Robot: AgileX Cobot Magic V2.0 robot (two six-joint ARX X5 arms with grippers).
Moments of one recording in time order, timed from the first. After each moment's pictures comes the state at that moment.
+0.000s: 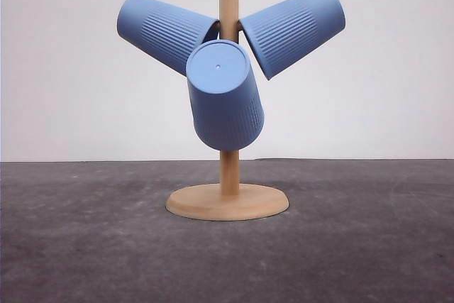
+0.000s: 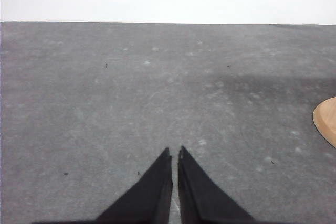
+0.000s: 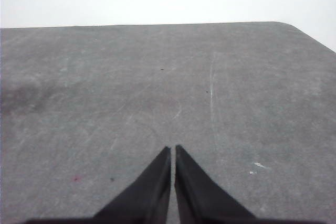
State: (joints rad) left_arx -0.06 0.00 0.03 -0.18 0.02 -0.02; right_arx 0.01 0.00 0.01 -0.16 0.05 0.08
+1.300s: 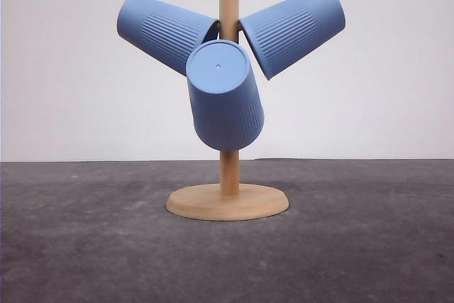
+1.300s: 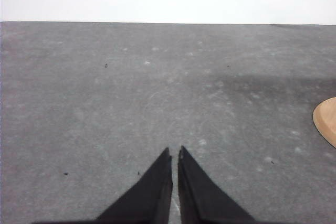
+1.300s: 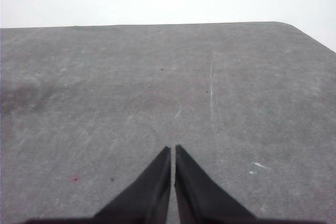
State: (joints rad) left_arx -0.06 0.00 0.03 -0.18 0.02 -0.02; right_arx 0.01 0.00 0.01 -0.16 0.05 0.08
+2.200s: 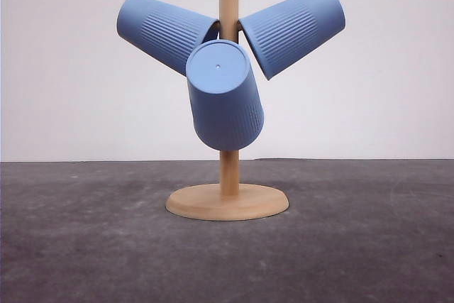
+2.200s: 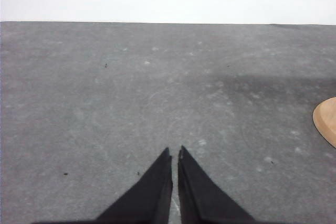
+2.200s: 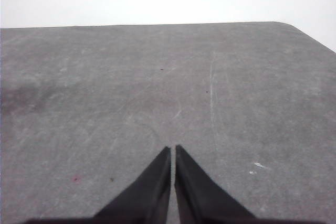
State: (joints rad) left_arx -0.06 0.00 0.03 -0.18 0.02 -0.02; right_arx 0.01 0.00 0.01 -0.16 0.05 0.08
